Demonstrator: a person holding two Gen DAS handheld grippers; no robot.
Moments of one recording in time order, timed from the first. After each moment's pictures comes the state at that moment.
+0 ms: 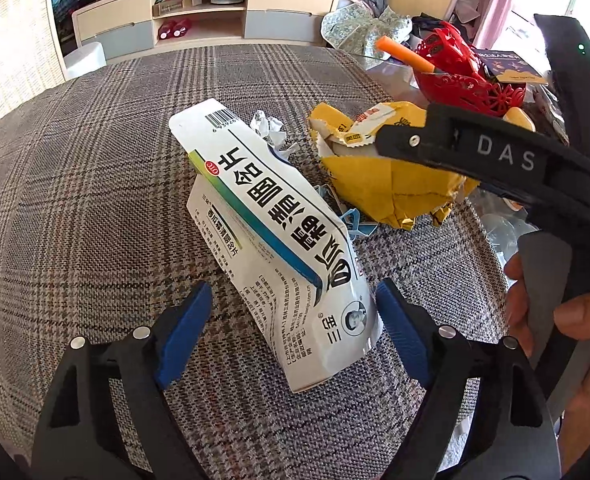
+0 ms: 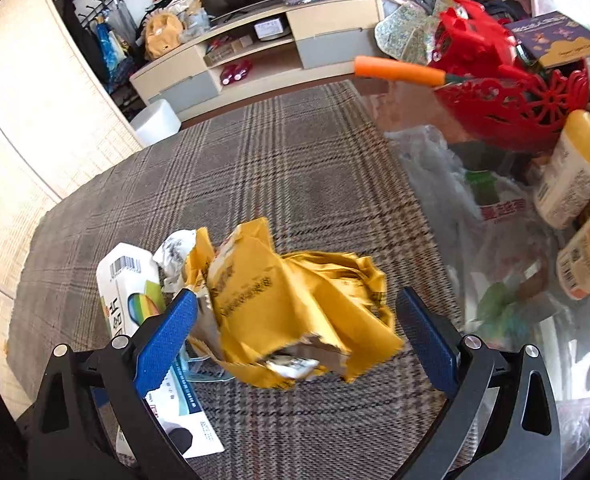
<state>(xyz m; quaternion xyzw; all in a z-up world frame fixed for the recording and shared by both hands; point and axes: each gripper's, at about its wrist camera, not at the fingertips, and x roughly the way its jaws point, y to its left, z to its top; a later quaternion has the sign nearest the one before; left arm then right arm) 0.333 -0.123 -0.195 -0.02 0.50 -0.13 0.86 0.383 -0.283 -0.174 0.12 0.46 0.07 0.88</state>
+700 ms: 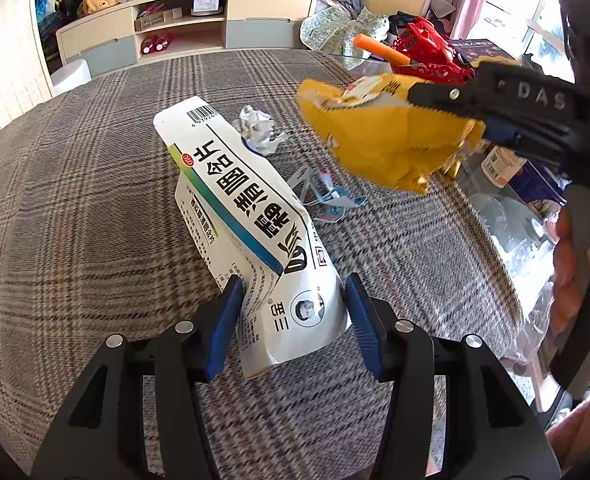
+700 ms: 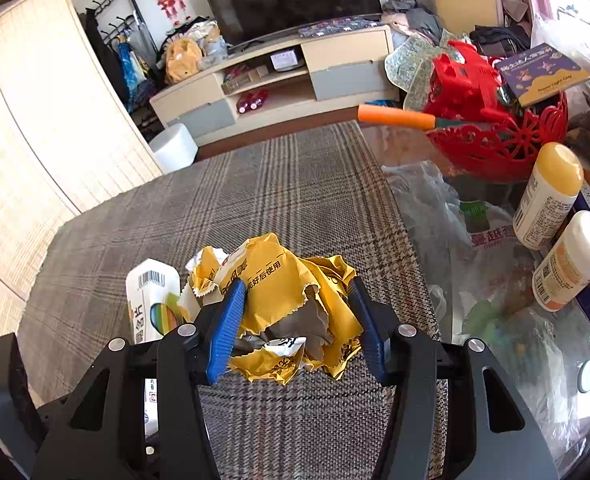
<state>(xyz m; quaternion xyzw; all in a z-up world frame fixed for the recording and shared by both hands) 0.306 -0.111 -0.193 0.00 0.48 -0.16 0.86 0.354 -0.293 -0.138 0.12 0.40 0.09 0.90</state>
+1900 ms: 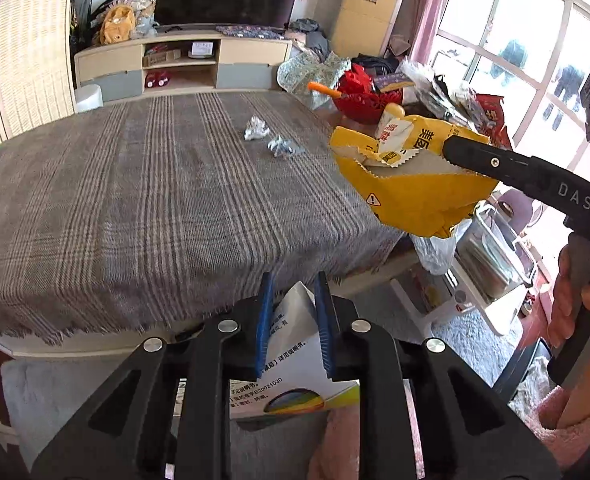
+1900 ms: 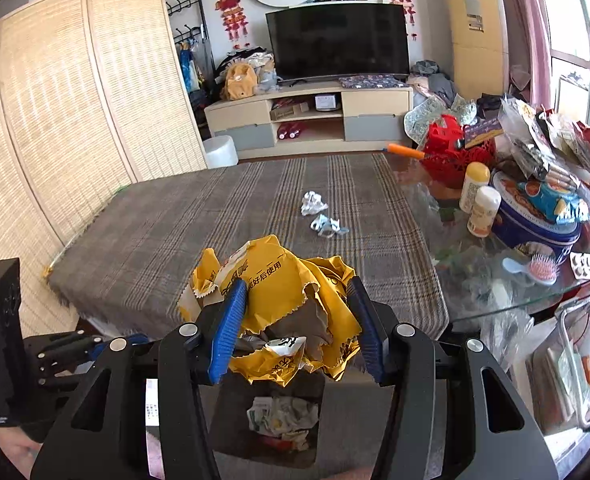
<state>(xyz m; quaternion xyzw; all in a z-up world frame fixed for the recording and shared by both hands) 0.063 -0.033 -0.116 -0.02 0.41 -0.20 0.89 0.073 -0.230 -0.056 0.05 0.33 0.11 0.93</state>
